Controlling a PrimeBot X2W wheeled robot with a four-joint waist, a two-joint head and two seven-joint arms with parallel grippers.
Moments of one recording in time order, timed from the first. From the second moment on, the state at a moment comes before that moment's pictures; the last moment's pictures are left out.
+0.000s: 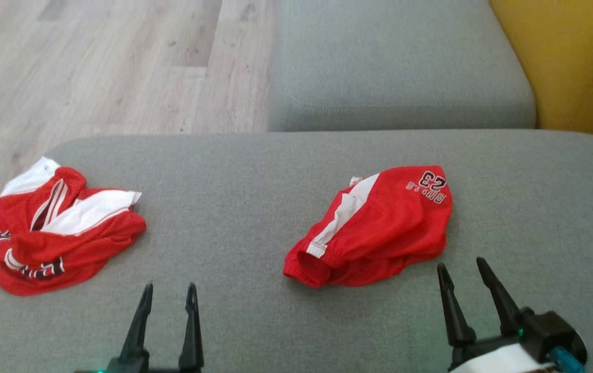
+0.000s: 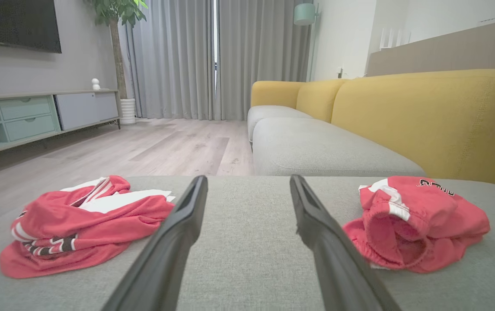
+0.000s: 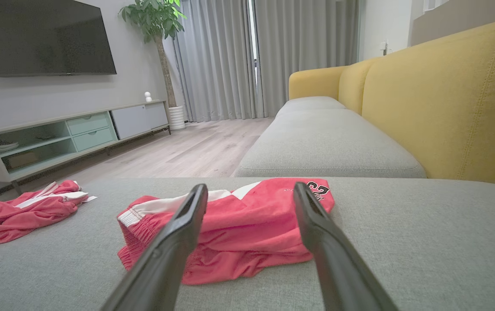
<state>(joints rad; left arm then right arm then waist) 0.15 0.13 -0.31 0.11 -0.22 0.16 -0.25 0.14 -0.05 0.13 0.17 0.14 0.13 -0.26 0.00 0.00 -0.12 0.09</state>
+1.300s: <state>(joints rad) 0.27 0.07 -0.25 0.08 -0.09 0.08 -0.25 0.20 -0.05 0.13 0.18 0.13 0.13 -0.26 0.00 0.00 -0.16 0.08</state>
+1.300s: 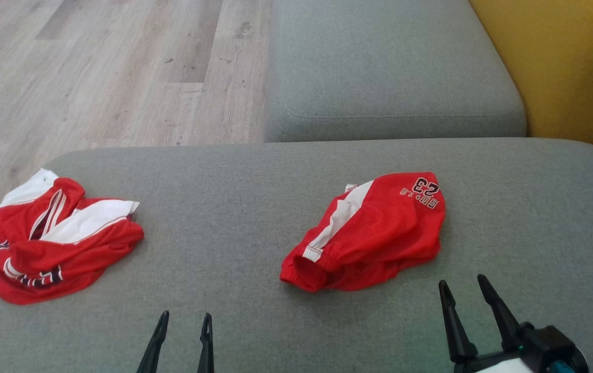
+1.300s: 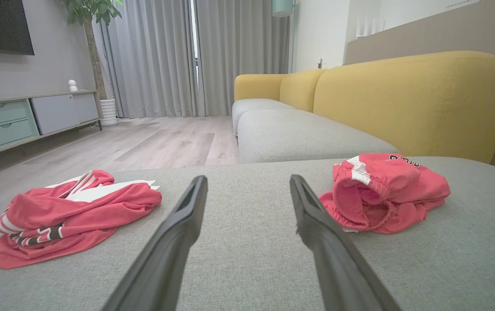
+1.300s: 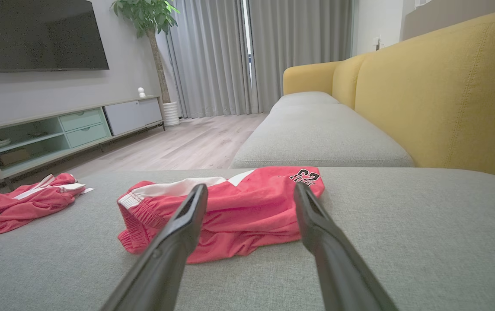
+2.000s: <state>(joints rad) 0.08 0.06 -0.47 0.32 -0.51 -0.09 -0.25 0.17 -0.05 0.13 0.17 0.17 0.13 -0.26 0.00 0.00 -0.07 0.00</state>
